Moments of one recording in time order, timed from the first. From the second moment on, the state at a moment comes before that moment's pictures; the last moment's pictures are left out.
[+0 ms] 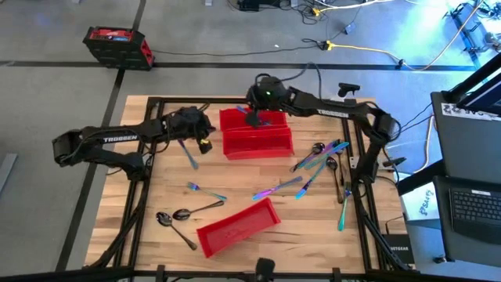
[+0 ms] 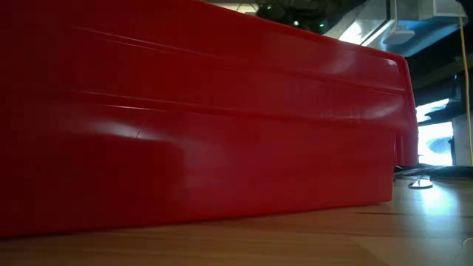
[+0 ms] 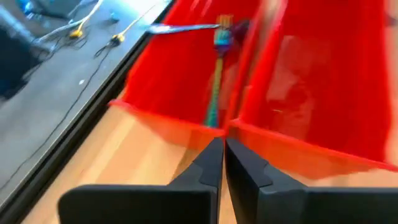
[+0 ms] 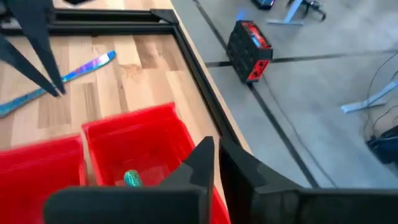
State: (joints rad) left arm 0.44 1.14 0.64 -0.15 -0.14 0.08; right arm -0.43 1.83 1.45 -0.17 0.02 -0.20
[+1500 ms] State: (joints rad) left arm 0.65 1.53 0.64 0.18 0.11 0.45; right arm -0.48 2.10 1.71 -0.51 0.07 -0.03
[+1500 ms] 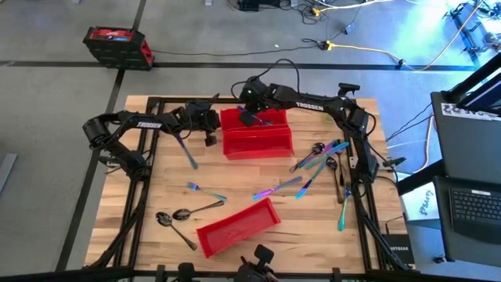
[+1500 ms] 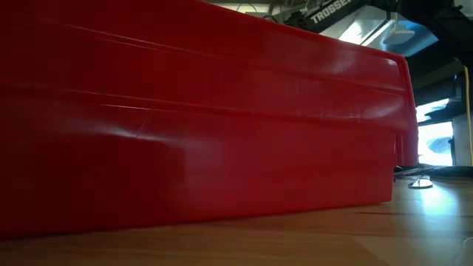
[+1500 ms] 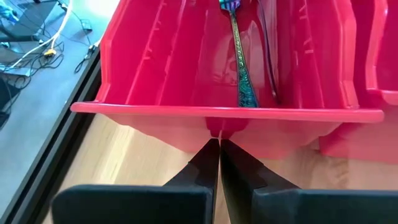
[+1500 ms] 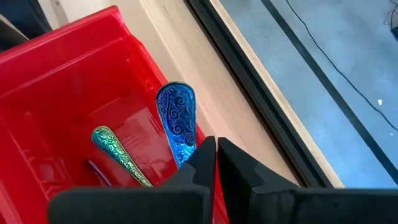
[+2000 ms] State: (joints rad) left arm 0.65 1.53 0.64 0.21 0.11 0.44; right arm -0.48 2.10 1.71 -0.51 0.03 -0.03
